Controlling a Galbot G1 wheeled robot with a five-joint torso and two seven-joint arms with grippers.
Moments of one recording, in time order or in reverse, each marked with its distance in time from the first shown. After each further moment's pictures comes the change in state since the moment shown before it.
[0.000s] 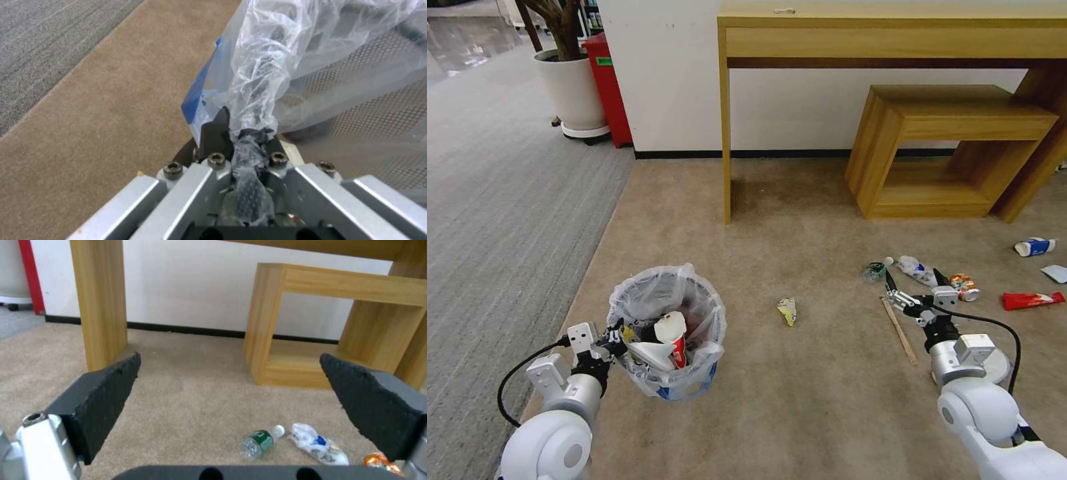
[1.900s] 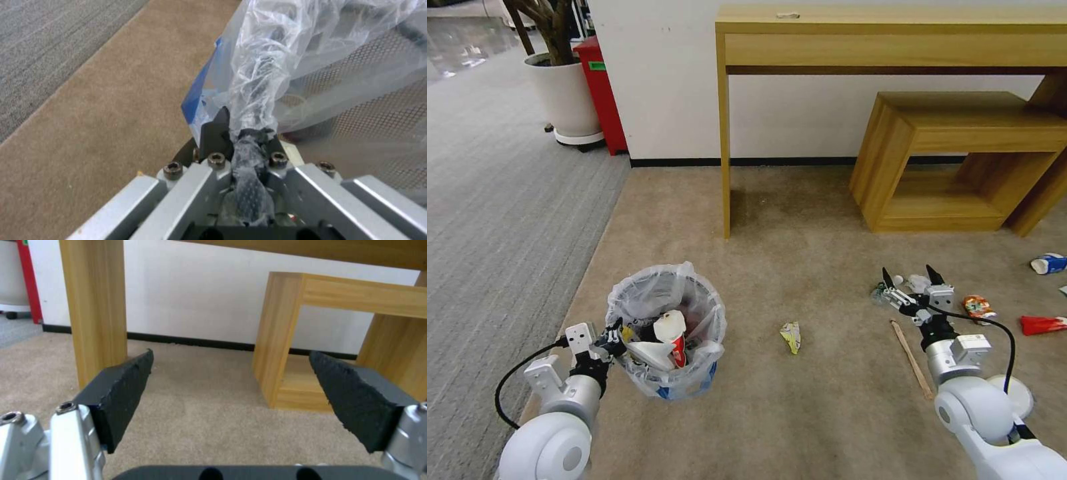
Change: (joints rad) left arm 0.004 -0.006 -0.008 -0.014 0.005 0.001 -0.004; right arm 0.011 -0.003 -0.011 -0.010 -0.010 0.034 -0.019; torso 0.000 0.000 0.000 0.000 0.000
